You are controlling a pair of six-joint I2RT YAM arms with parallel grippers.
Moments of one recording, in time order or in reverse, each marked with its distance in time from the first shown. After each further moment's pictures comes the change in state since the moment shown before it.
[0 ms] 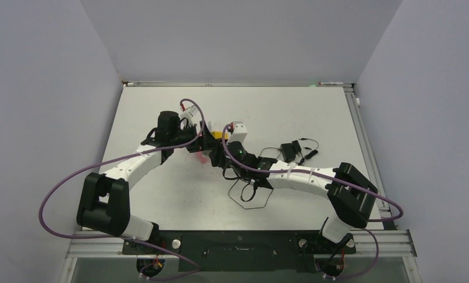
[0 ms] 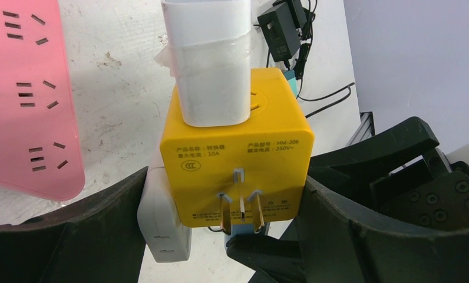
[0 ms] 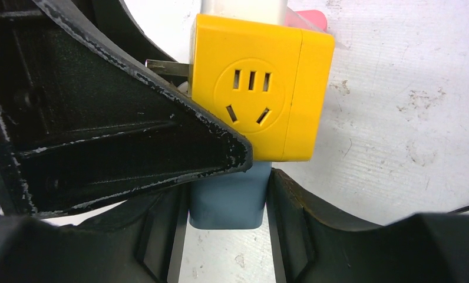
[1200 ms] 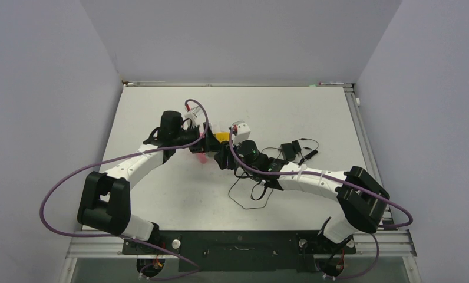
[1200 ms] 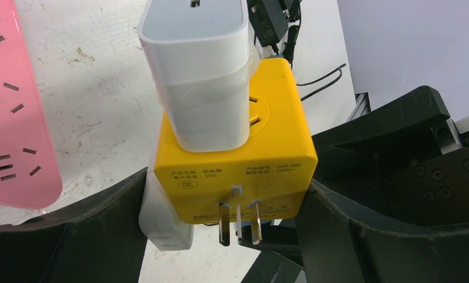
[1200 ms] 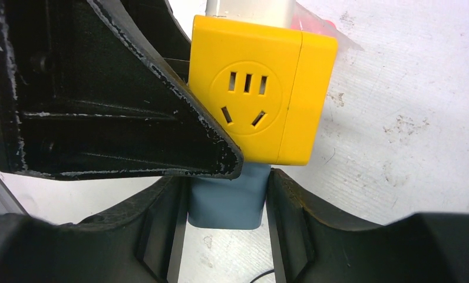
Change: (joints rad) left arm -0.019 0.011 0.014 -0.014 0.041 0.031; right arm -0.061 -0.087 -0.111 0.092 -0.172 -0.195
